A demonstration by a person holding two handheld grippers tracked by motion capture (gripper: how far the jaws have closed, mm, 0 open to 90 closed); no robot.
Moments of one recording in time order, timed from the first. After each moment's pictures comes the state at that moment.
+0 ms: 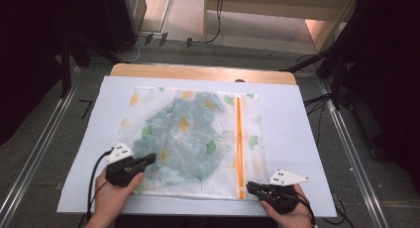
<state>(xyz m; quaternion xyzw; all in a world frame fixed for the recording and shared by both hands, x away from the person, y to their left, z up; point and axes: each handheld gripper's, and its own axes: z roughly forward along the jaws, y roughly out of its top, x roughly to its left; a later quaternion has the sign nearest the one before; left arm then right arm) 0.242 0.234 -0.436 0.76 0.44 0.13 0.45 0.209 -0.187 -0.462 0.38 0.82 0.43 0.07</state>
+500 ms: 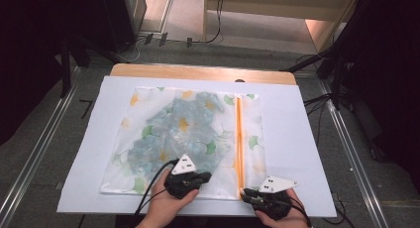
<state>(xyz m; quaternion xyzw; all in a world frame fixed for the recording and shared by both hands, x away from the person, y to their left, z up) 0.235 0.099 -0.464 0.83 0.34 0.03 0.44 0.201 -0.175 -0.476 0.34 0.85 0.39 0.05</state>
